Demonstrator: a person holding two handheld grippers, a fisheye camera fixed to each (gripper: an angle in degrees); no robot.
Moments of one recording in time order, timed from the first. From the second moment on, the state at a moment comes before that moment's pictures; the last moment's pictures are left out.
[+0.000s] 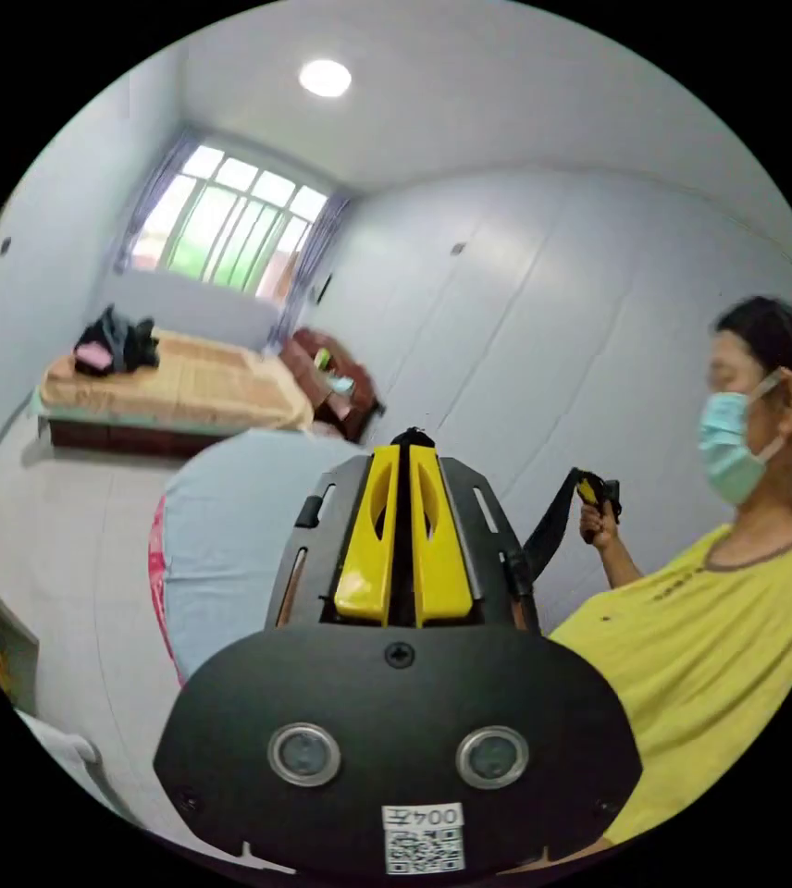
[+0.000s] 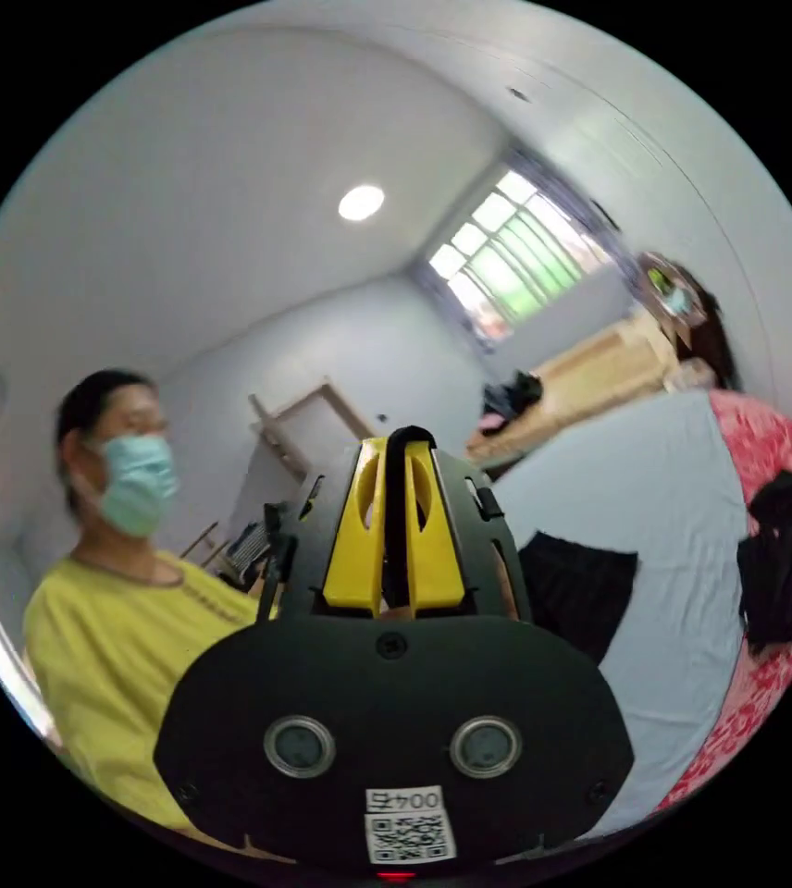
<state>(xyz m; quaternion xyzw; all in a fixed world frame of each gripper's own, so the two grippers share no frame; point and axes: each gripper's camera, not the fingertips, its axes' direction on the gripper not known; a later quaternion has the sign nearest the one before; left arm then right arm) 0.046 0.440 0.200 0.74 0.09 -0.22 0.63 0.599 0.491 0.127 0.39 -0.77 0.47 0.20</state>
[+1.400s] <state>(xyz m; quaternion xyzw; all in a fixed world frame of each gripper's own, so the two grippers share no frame) 0.128 0.138 0.359 0.49 -0.09 -0.20 0.85 0.288 0.419 0.102 -0.05 -0.74 0.47 0.48</state>
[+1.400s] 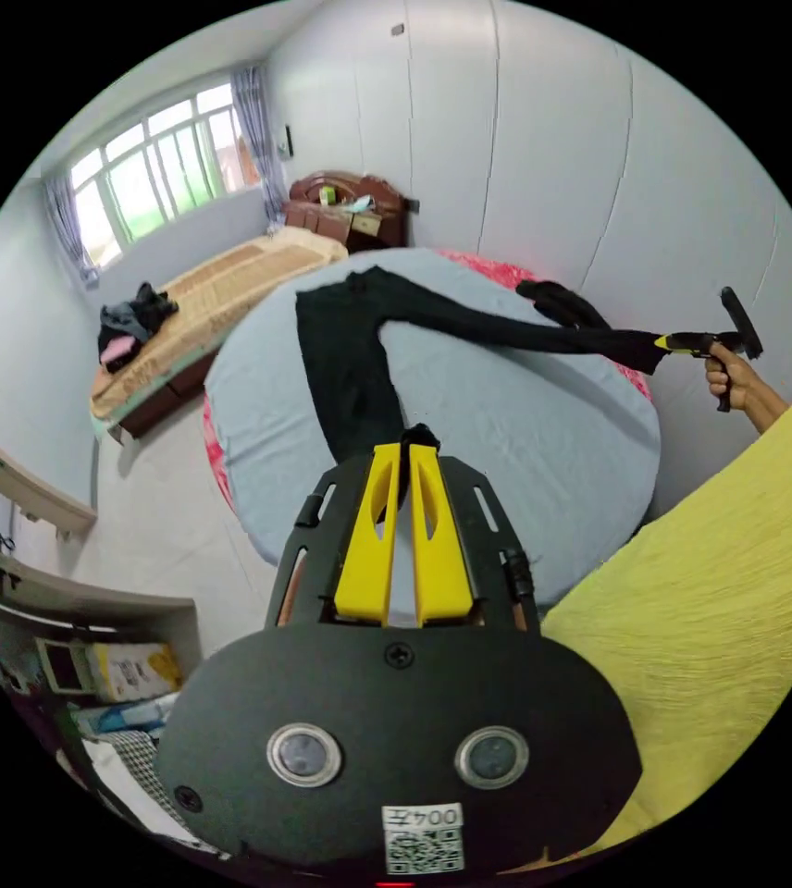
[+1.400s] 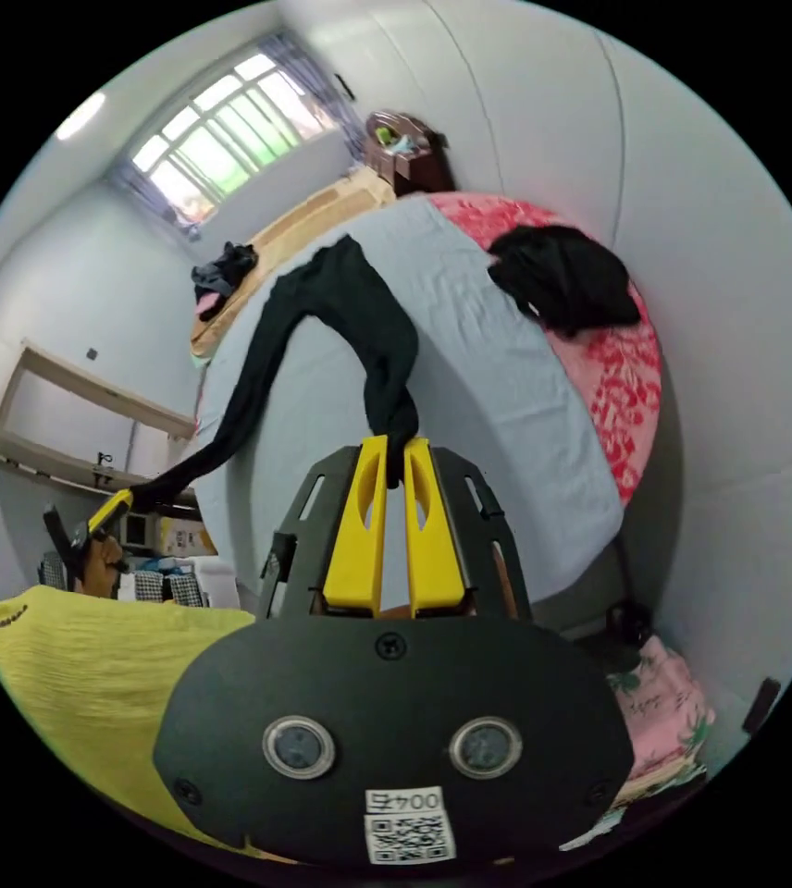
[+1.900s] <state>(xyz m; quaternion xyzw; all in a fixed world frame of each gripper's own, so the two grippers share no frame) 0.102 0.198 0.461 0.44 -0.07 -0.24 0.86 0.133 0.499 0.199 -0.05 -0.83 0.43 0.35</state>
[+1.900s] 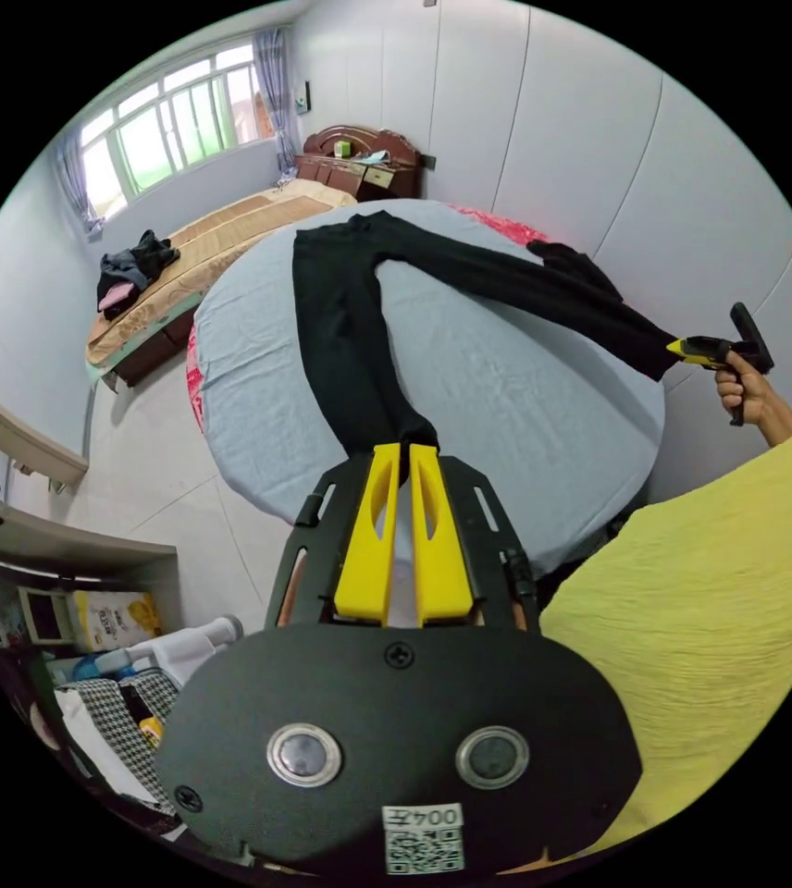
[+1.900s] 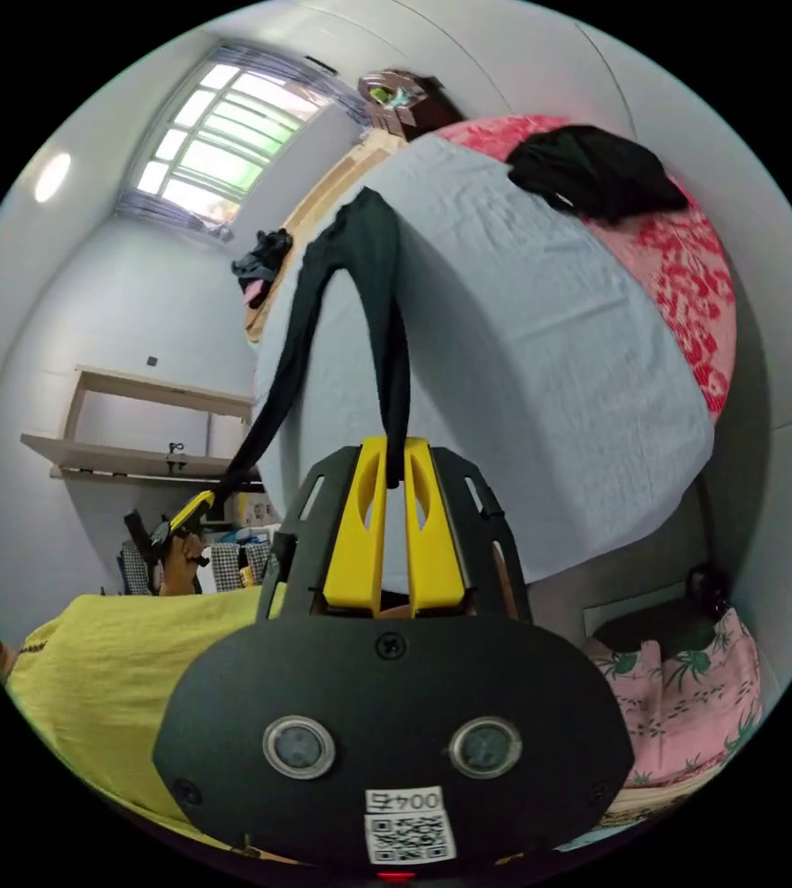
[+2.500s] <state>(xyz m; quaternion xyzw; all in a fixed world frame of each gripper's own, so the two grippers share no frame) 0.061 0.293 0.608 0.36 -0.05 -0.27 0.89 -0.025 0.566 0.261 -0.05 -0.79 0.32 0.52</state>
